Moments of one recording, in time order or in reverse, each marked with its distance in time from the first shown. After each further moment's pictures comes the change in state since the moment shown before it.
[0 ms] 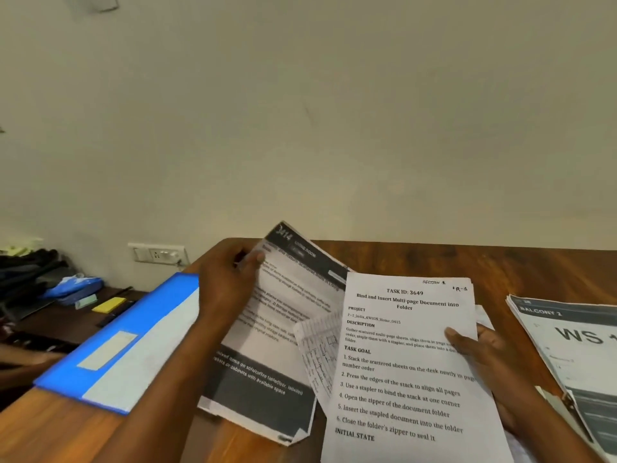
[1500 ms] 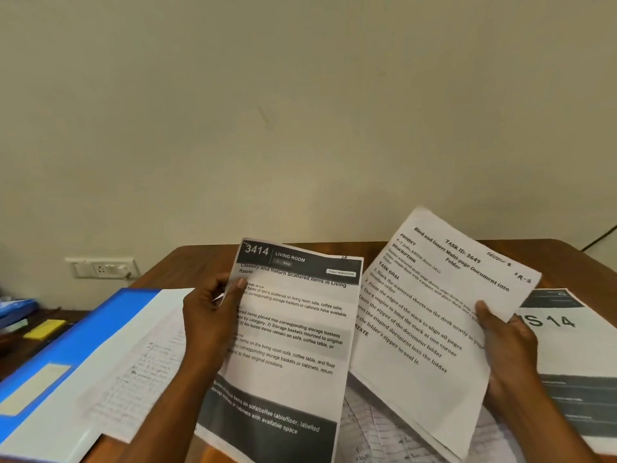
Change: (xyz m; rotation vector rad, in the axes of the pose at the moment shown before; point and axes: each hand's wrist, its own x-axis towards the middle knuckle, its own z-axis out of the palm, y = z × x) left_hand -0.040 -0.007 0.057 -0.541 -0.028 -0.204; right_hand -0.022 -0.046 -0.018 0.246 0.551 -0.155
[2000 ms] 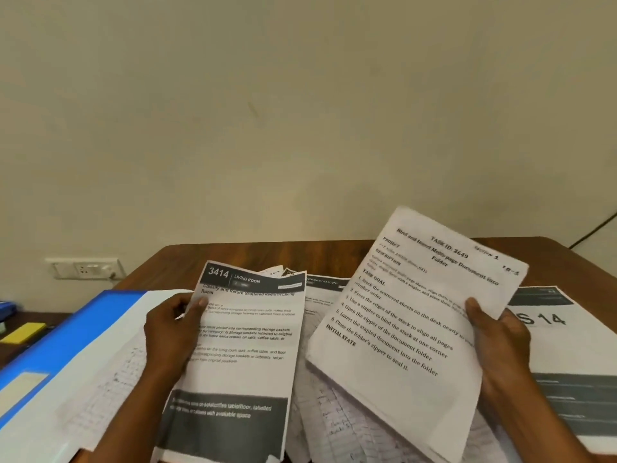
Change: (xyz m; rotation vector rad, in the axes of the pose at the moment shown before) left_hand 0.035 -0.054 -0.045 0.334 0.046 -0.114; right_hand -0.004 -0.005 0.005 -0.062 0.024 -0.056
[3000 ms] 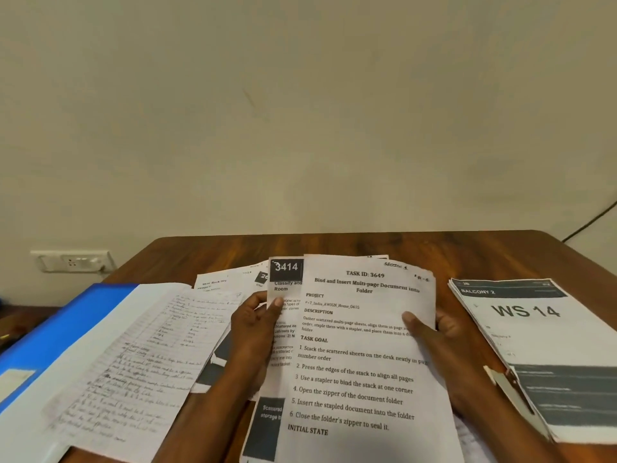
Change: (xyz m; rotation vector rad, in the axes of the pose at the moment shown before) left_hand -0.073 0.039 0.093 -0.467 -0.351 -0.280; right_hand 0.007 0.063 0.013 -0.144 -0.420 0.008
